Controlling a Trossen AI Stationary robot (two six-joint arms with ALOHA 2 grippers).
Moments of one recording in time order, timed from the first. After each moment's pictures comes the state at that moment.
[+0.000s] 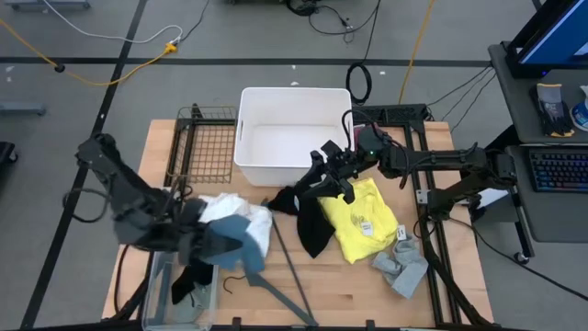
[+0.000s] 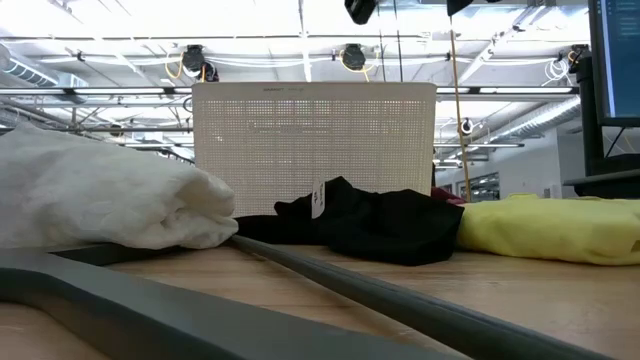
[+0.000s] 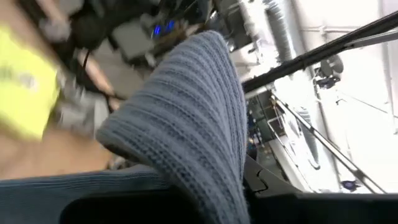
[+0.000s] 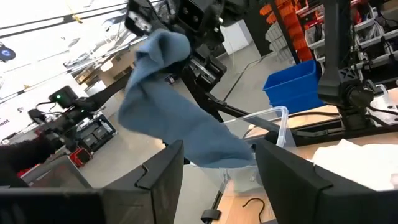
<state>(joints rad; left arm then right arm) -0.80 1.16 1.16 0.03 -0.70 -1.16 -0.14 1.40 1.08 0.39 -0.66 0.56</state>
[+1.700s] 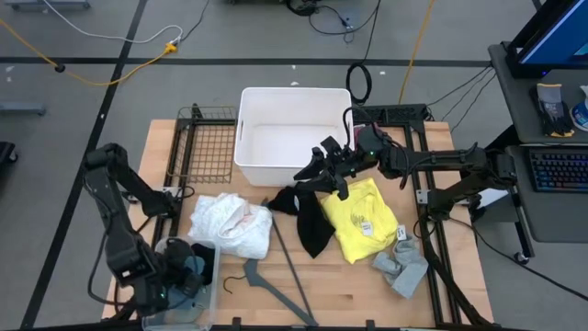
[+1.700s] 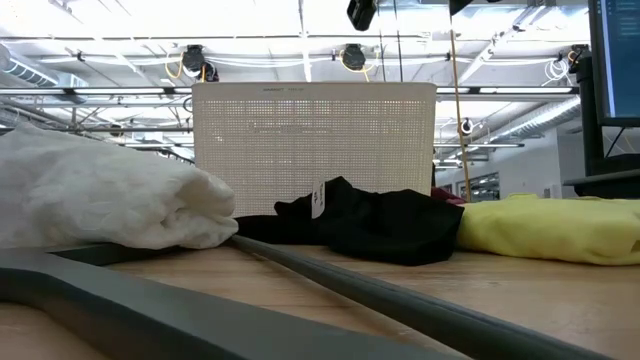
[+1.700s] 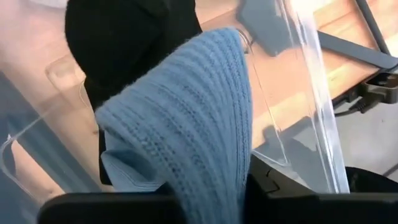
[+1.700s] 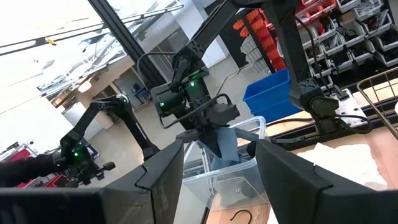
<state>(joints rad) -1.12 1.39 1.16 -1.08 -0.23 -2.24 -0.14 1.40 1.08 0.39 -0.53 0.61</state>
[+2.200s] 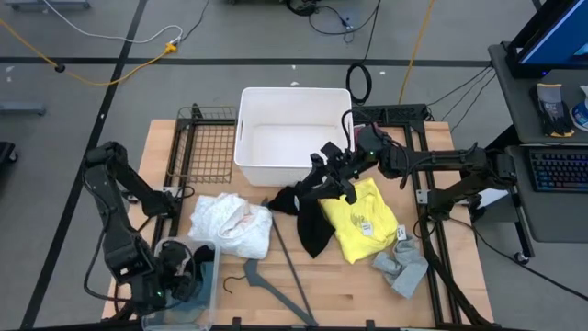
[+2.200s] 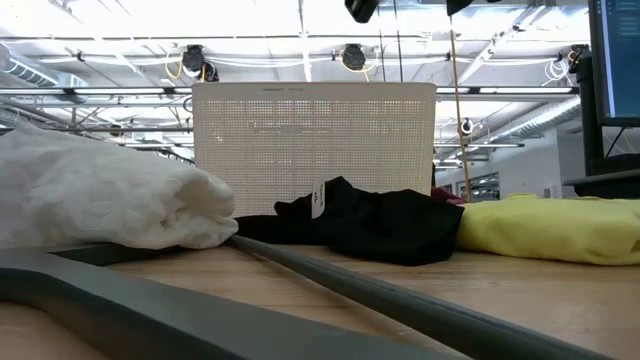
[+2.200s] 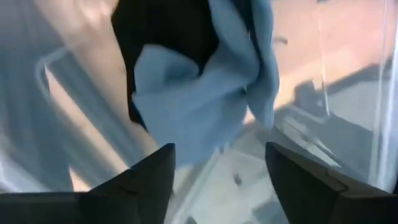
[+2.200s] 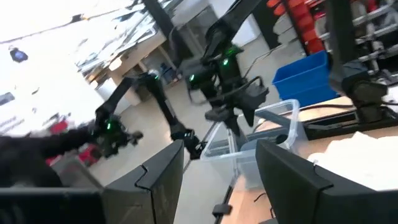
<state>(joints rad) -1.12 1.36 1.16 -1.05 -0.01 -2.30 -0.14 1.40 1.08 0.39 -0.70 0.59</state>
